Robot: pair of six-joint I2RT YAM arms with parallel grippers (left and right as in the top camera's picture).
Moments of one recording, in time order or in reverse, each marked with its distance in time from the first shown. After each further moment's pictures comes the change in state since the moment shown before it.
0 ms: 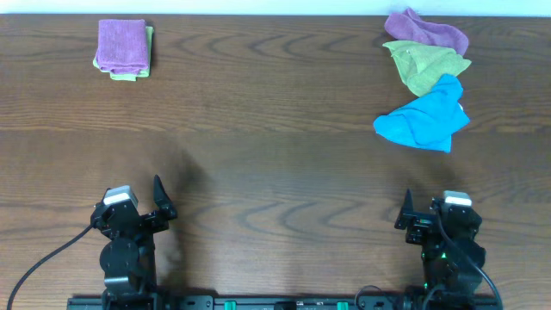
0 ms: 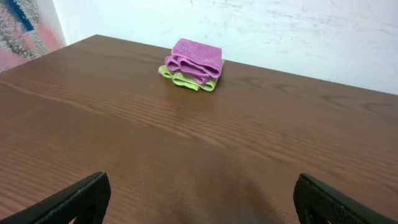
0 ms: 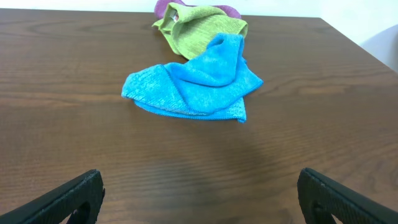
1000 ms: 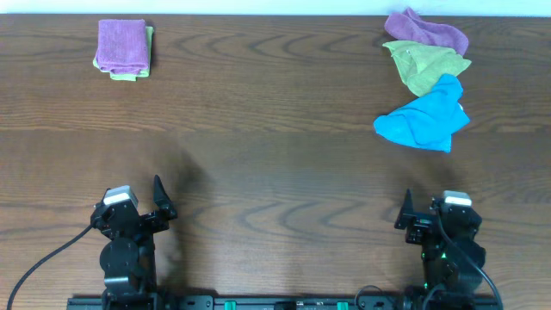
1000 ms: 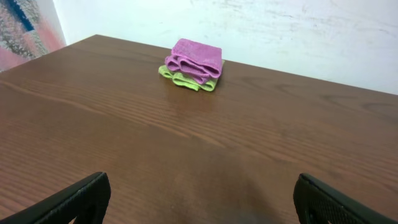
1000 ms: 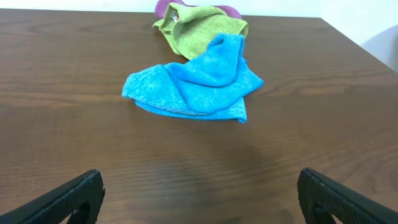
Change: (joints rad) left arm 0.000 0.000 0.000 0.000 0.000 0.000; right arm 0.000 0.000 0.000 0.008 -0.008 0.001
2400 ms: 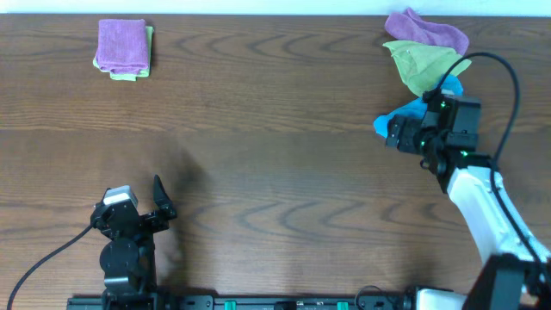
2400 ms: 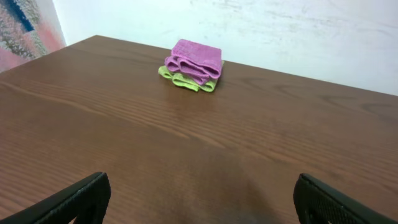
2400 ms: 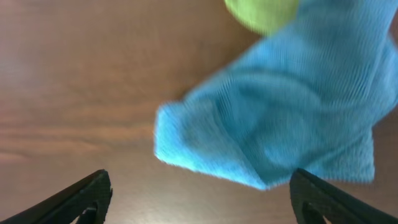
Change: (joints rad) left arm 0.000 -0.001 -0.001 0.002 0.000 0.000; right arm -0.010 1.458 0.694 0.217 -0.204 0.174
